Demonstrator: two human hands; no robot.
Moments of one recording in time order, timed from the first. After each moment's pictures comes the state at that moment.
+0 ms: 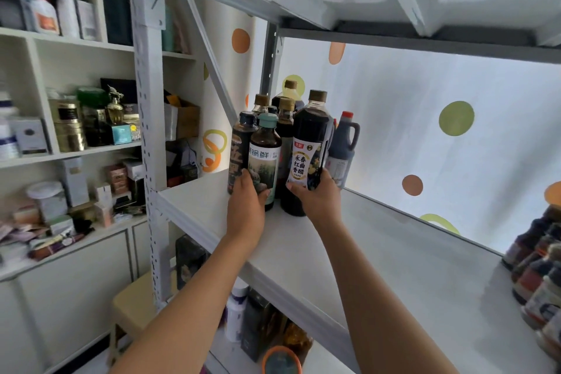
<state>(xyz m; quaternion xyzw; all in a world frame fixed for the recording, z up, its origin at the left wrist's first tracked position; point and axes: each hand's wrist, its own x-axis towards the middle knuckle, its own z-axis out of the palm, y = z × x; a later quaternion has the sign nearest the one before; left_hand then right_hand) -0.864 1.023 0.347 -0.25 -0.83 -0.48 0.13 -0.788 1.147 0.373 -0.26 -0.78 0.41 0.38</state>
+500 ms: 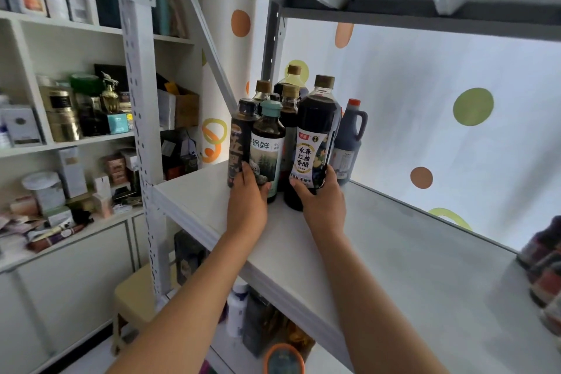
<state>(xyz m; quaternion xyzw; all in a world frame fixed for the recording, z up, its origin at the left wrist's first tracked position) -0.876 1.031 0.337 -0.25 -0.85 -0.45 0.11 -0.790 1.142 0.351 -0.29 -0.78 0.35 0.43</state>
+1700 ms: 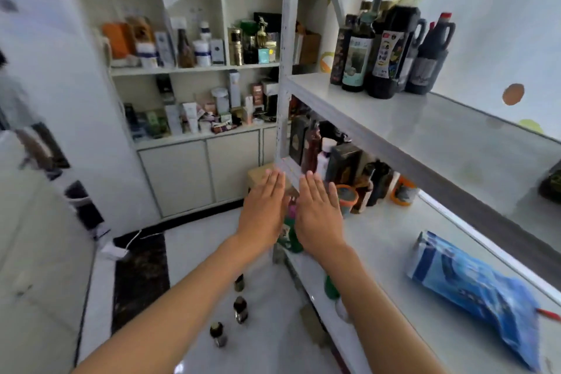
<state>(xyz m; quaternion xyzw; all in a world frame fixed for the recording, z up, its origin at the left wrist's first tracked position) -0.531 0.779 0.225 -0.24 -0.95 -0.15 0.10 -0.487 0.905 0.228 -0.02 -0.99 0.05 0.13</state>
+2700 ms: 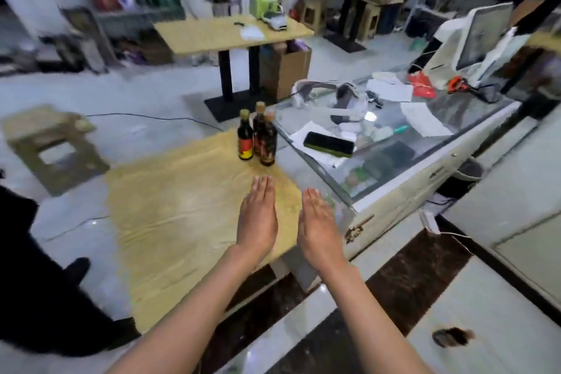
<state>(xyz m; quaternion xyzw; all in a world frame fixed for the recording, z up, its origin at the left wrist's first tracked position) 0.030 0.094 0.113 0.52 -0.82 -0.15 0.21 -0.095 0.165 0.123 0.63 -0.75 0.18 -0.07</state>
